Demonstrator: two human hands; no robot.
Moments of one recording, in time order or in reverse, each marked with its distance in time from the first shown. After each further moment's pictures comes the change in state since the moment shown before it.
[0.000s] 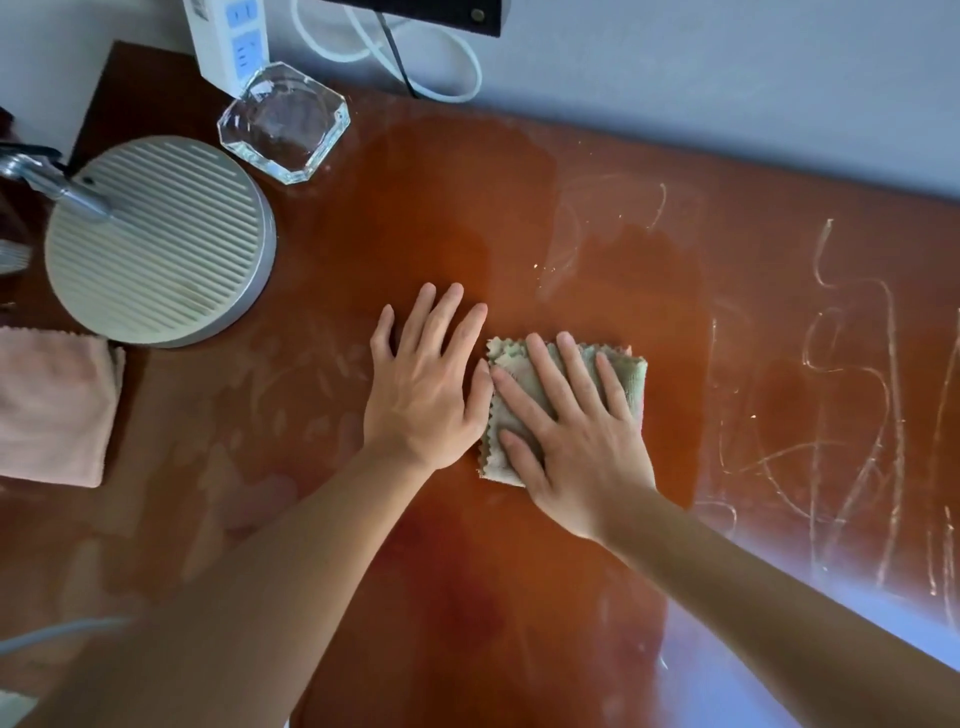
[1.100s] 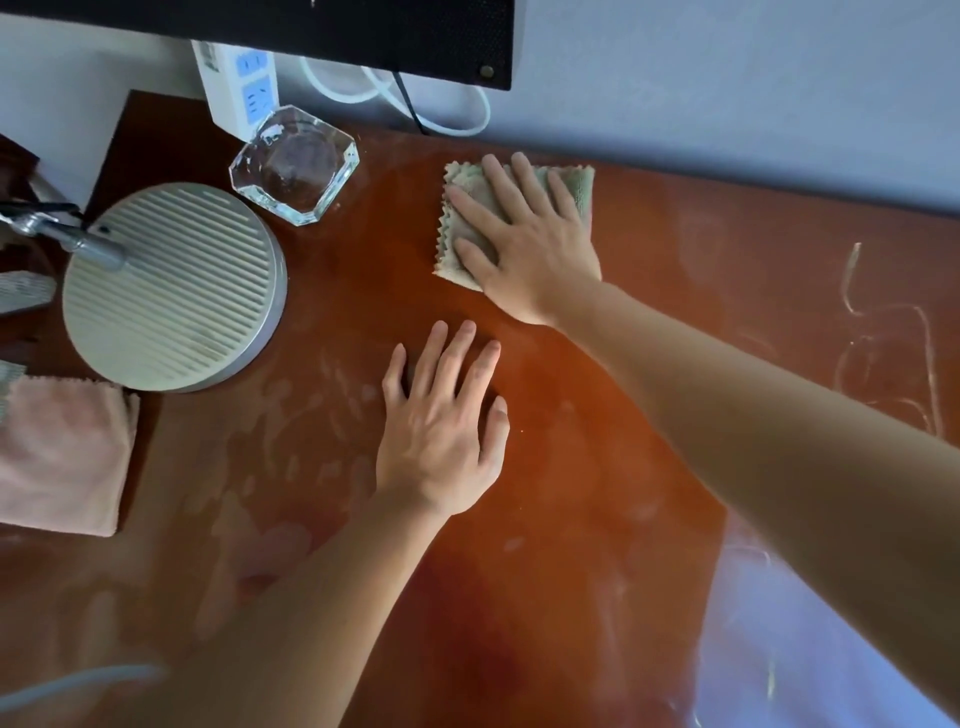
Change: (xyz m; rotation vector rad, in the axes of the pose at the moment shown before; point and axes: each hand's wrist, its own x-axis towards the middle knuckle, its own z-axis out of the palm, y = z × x) left_hand 0.002 -0.002 0.002 0.045 -0.003 -0.004; right_hand 0.210 0.032 -0.050 0.034 0.024 0.024
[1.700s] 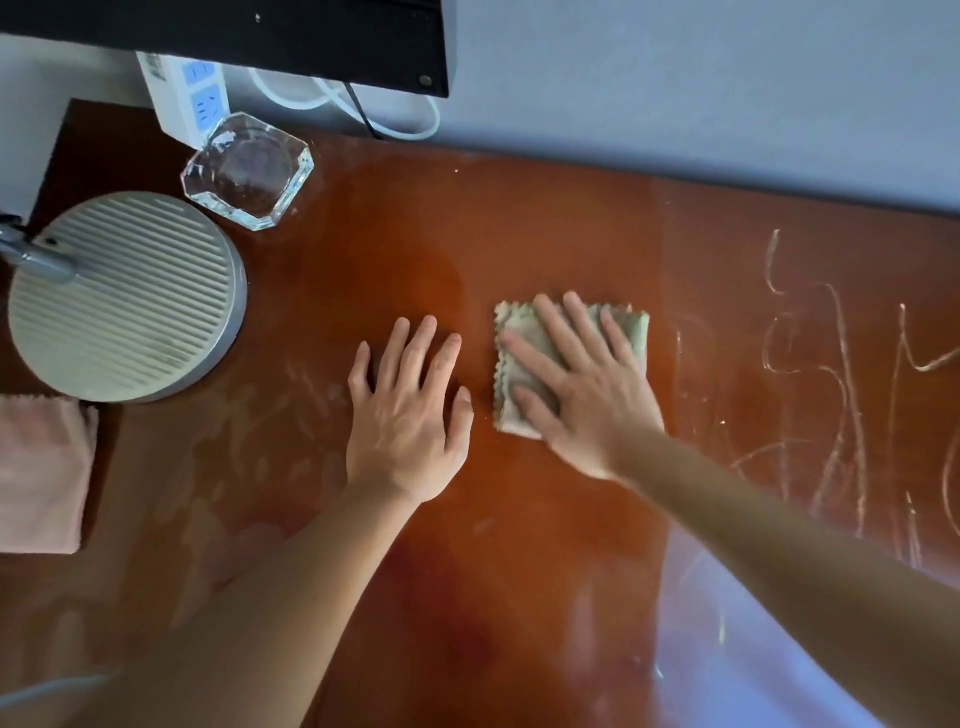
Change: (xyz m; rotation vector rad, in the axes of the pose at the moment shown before) left_hand -0.001 0.002 -0.002 -0.017 -0.033 -0.007; right_hand -0.168 0.023 0.023 0.001 -0.067 0.068
